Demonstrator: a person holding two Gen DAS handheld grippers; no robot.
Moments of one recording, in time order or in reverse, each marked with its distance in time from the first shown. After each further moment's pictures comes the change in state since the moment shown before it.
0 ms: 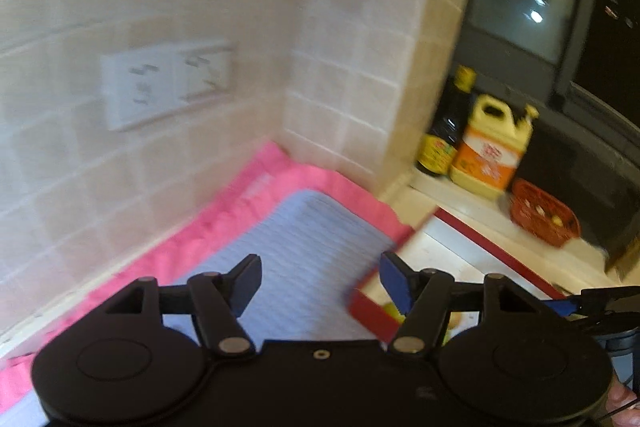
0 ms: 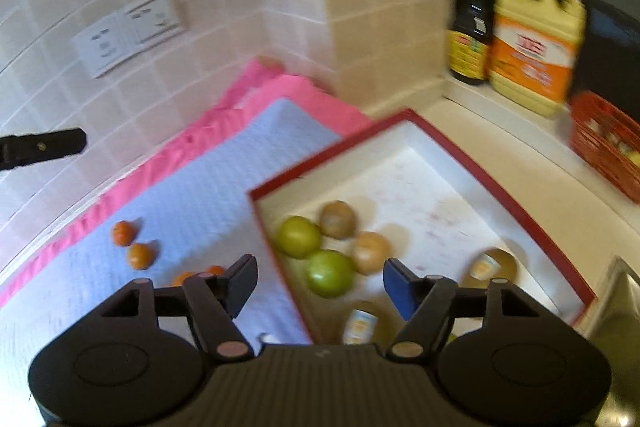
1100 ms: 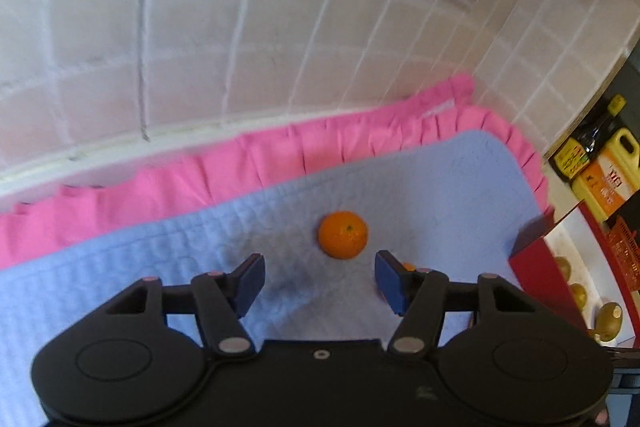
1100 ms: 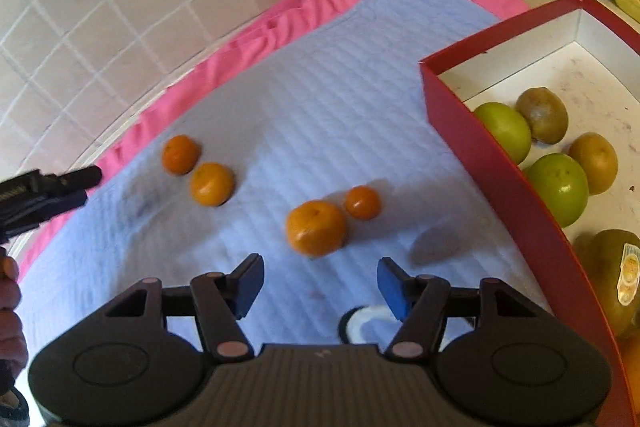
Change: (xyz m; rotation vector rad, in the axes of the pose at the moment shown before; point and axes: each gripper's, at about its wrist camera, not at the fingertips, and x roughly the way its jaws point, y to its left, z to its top) left arm 0.051 0.178 -0.114 -0.372 0.156 0.143; right arm 0.132 0.122 -0.051 0.048 0.214 0.114
